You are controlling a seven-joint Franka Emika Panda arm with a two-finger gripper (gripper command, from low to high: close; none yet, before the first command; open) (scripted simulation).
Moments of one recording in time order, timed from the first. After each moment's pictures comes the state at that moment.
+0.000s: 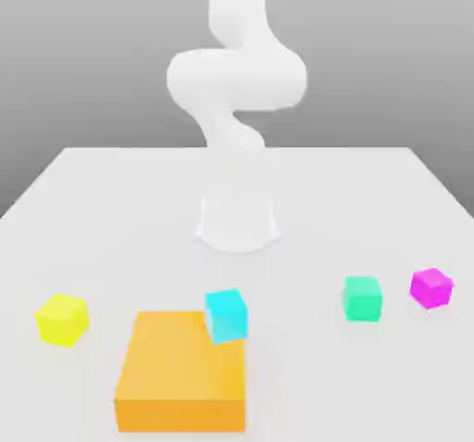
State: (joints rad) arm 0.07 -0.71 0.02 -2.34 -0.01 2.35 0.72
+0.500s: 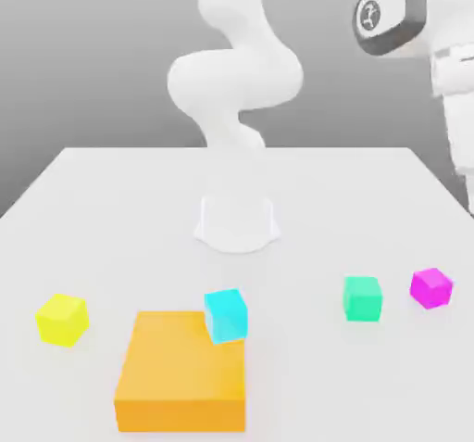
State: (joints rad) arm 0.48 -0.16 0.23 -2.60 -0.04 2.67 0.19
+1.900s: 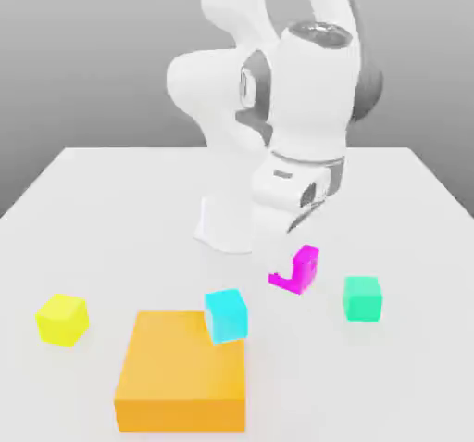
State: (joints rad) arm 0.12 -0.34 -0.12 -2.82 -0.08 2.47 0.11
